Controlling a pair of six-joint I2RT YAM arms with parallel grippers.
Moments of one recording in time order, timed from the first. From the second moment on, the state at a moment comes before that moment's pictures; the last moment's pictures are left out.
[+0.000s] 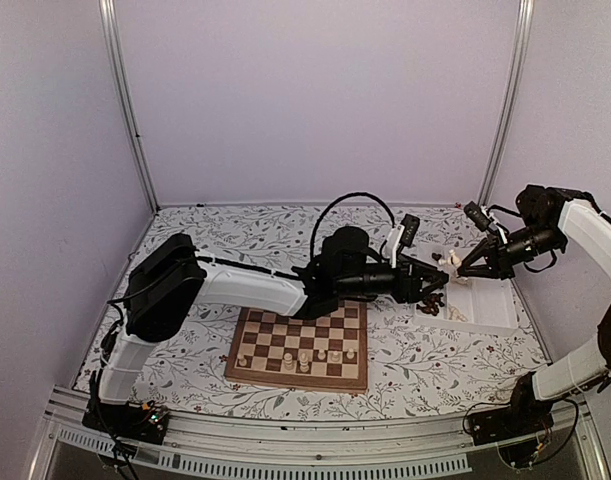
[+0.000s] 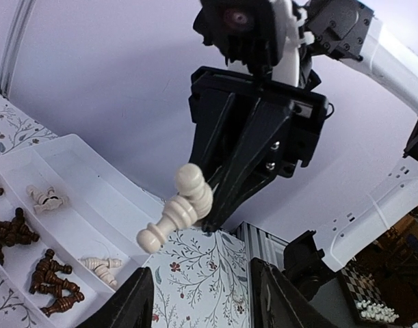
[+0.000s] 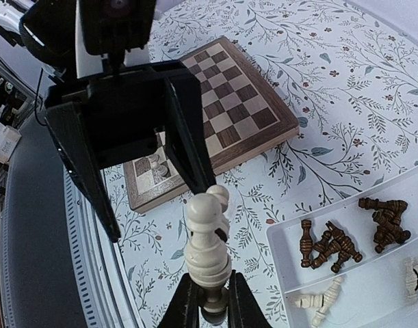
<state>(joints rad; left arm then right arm) -1.11 2.28 1.65 0.65 0.37 -0.54 -0.05 1.36 1.19 -1.24 -0.93 -0.97</state>
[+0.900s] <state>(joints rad) -1.08 2.37 1.75 0.74 0.48 -0.62 -0.05 1.36 1.19 -1.30 -0.96 -1.00</state>
